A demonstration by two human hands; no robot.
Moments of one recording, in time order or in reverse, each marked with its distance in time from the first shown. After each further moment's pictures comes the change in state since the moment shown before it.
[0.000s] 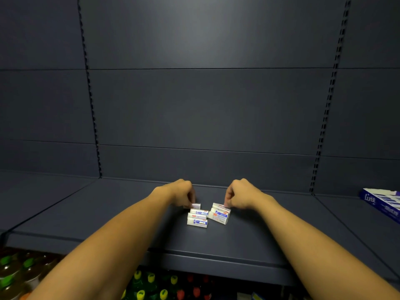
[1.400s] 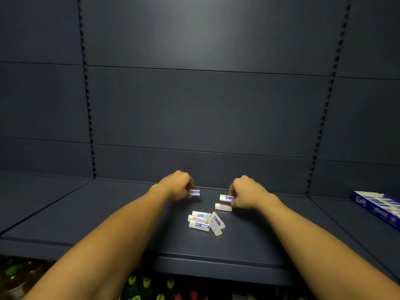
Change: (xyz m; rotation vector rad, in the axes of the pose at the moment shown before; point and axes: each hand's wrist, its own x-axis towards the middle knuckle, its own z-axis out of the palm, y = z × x) left_hand 0.001 -0.016 -0.014 -0.009 0.238 0.010; right_hand -0.007 -0.013 -0.011 -0.300 0.100 -0.006
